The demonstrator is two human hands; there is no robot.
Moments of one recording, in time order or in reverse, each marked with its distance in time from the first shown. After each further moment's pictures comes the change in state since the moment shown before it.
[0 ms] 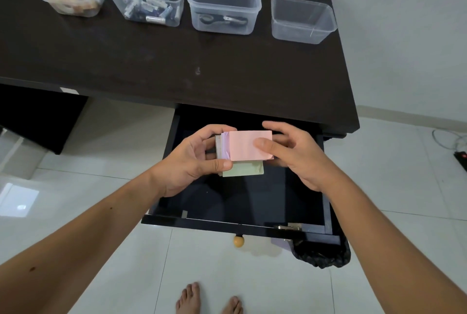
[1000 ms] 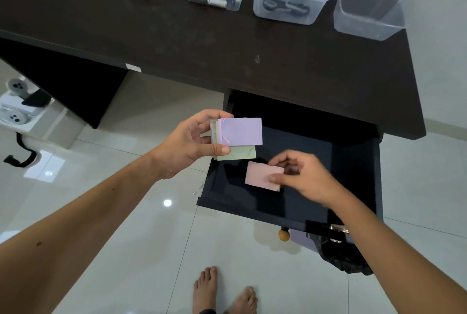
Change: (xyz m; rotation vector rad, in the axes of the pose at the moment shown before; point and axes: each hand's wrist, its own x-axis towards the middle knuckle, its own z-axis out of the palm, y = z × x) left_hand -0.060 0.000 -0.087 0.038 0.199 0.023; right_hand 0.022 0.063 0.070 -0.294 -0.131 -0.014
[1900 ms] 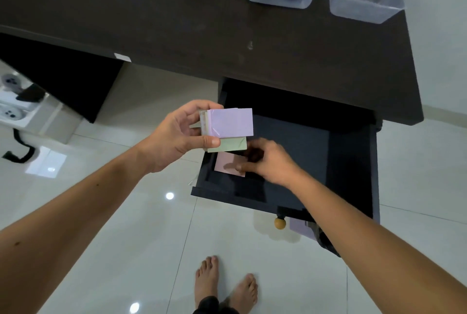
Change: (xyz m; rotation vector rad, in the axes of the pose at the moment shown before) left_hand -0.006 -0.001 -0.002 0.029 0.005 0.023; right_hand 0.040 -0.005 0.051 -0.257 -0.019 0.018
